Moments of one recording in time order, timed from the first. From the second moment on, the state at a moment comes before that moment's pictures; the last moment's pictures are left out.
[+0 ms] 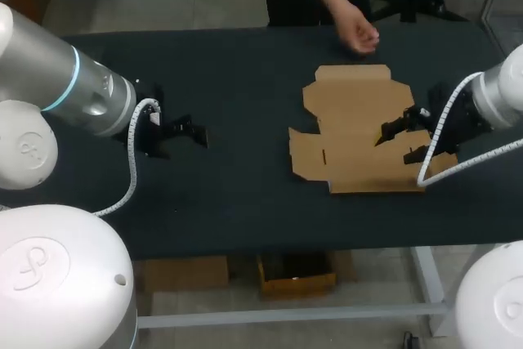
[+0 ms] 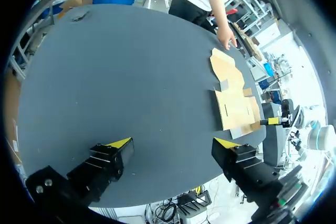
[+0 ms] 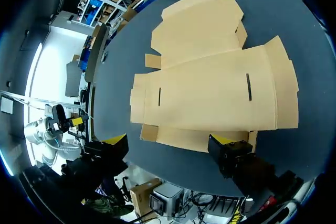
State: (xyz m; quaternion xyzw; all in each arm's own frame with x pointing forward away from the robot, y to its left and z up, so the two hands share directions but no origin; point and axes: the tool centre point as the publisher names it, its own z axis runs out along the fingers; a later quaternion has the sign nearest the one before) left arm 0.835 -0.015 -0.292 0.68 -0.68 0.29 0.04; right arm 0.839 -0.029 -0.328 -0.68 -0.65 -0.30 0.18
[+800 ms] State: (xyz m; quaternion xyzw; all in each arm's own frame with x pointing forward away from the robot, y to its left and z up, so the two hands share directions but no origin) left arm 0.830 -0.011 -0.280 0.67 -0.69 0.27 0.03; right arm 0.817 -0.047 -0.320 -0.69 -0.62 -0.33 0.19
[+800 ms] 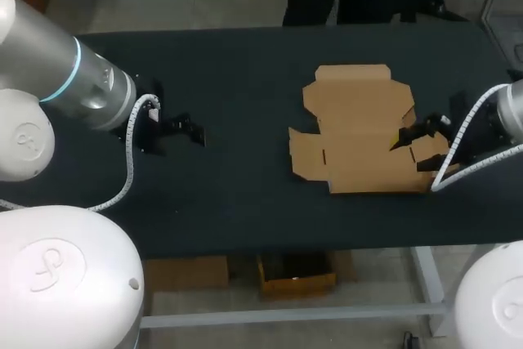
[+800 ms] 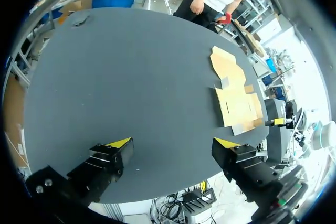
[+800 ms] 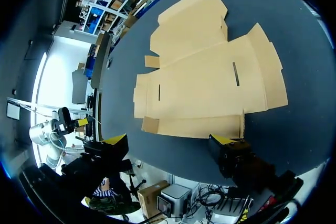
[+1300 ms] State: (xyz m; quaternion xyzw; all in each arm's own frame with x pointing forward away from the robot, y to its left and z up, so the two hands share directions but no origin) left arm 0.832 -0.020 -0.274 0.66 -0.70 0.29 0.03; right arm 0.824 -0.054 -0.308 -0.69 -0.63 -0.33 0.17
